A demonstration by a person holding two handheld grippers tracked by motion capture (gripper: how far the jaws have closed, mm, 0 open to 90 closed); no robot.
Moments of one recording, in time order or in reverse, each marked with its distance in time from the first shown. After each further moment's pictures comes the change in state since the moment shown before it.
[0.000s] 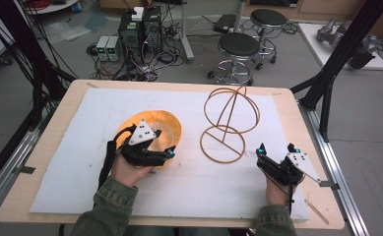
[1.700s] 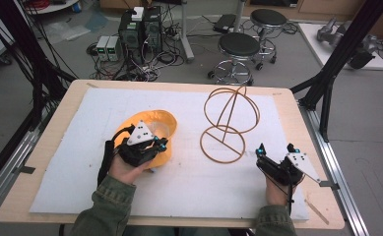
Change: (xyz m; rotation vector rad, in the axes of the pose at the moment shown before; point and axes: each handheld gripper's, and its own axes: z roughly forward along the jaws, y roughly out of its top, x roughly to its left) left arm 0.010 -0.004 -0.005 0.024 -0.008 0.012; right arm 0.001 0.000 0.000 0.001 0.005 -0.003
